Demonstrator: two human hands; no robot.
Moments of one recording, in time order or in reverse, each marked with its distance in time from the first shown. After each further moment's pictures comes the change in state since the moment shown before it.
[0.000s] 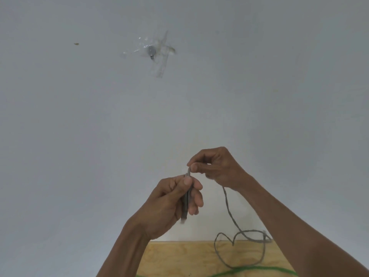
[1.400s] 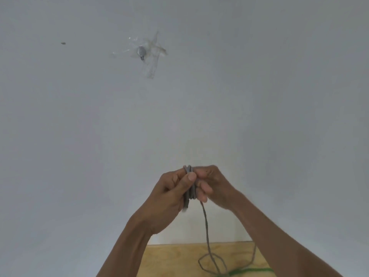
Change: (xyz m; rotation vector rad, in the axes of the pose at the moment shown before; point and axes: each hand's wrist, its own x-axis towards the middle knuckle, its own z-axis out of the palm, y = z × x) left_hand 0.025 -0.002 0.014 0.141 -0.001 0.094; right_hand -0.021 0.035 0.006 0.305 -0.039 0.185
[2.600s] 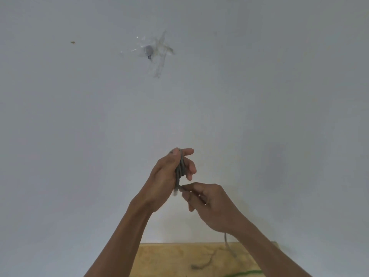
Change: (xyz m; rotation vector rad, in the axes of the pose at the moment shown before) left_hand 0.017 0.012 -0.024 0.187 0.162 0.022; right_hand -0.032 0.007 0.037 -0.600 0.156 -0.040
